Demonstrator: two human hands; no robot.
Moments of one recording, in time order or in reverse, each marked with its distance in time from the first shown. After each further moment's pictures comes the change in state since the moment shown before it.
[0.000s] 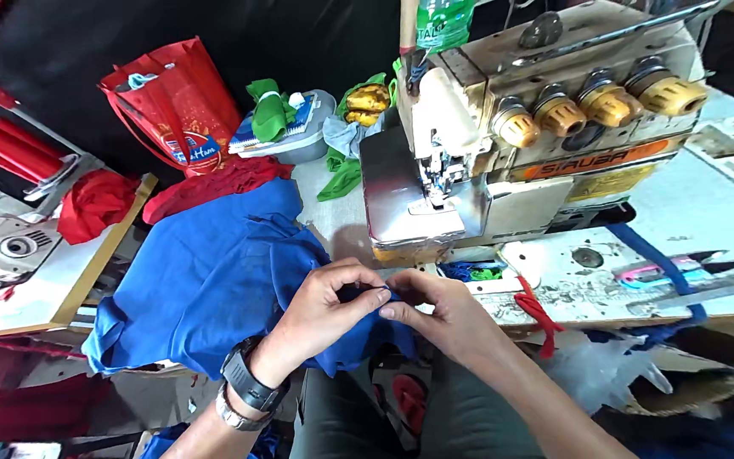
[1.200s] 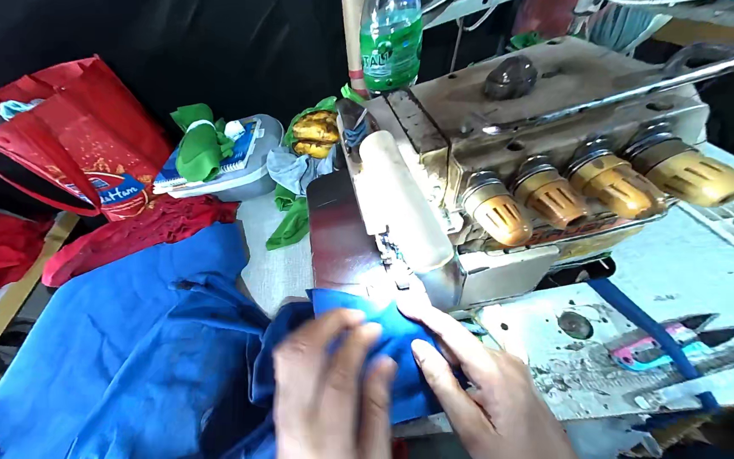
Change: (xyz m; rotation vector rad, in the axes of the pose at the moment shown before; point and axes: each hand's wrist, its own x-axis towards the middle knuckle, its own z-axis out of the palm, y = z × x) left_hand 0.044 0.013 0.056 0.524 0.434 0.128; right_hand 0.015 -0.006 -0.041 -0.285 0.250 0.145
